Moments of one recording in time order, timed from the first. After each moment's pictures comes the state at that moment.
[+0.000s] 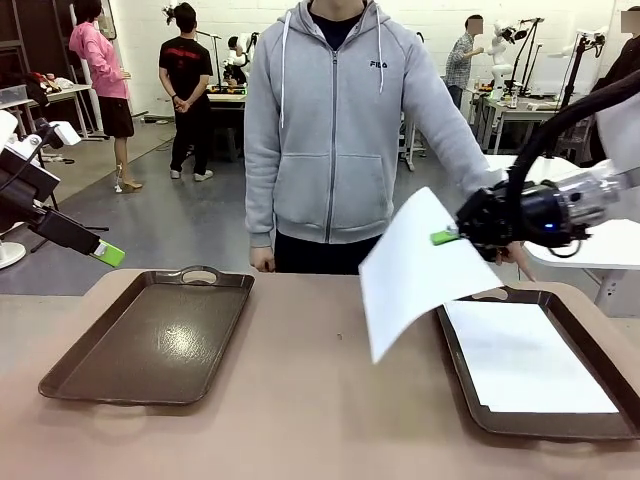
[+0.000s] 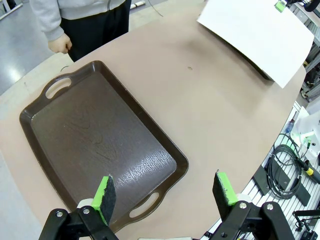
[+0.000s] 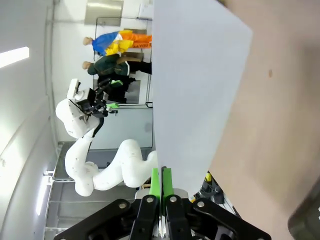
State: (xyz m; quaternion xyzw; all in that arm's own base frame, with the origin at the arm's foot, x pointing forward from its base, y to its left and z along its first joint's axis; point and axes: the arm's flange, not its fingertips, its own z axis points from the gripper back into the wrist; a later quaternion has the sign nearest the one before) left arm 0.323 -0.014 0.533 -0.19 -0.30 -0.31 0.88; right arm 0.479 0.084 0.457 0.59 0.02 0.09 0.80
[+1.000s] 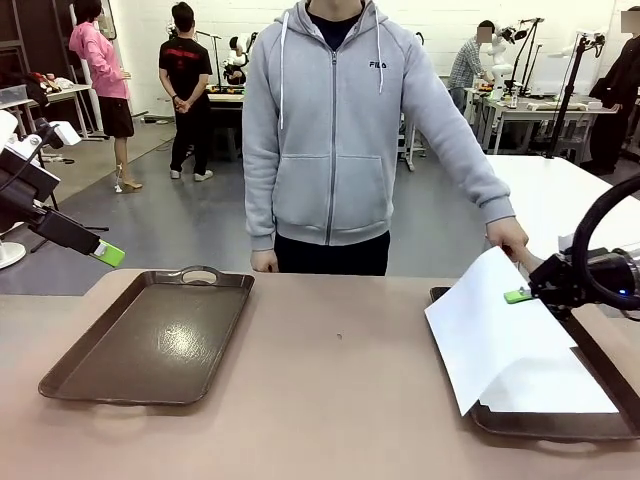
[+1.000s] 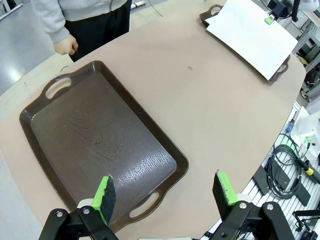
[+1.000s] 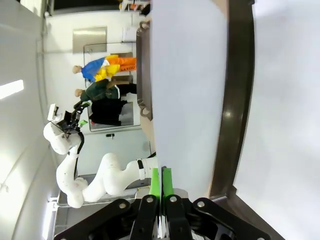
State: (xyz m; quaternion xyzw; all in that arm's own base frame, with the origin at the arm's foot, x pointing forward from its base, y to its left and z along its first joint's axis) left arm 0.323 -0.014 0.533 -0.19 -0.30 -0.31 0.88; right arm 0.487 -0.057 0.344 0.58 0.01 0.01 0.81
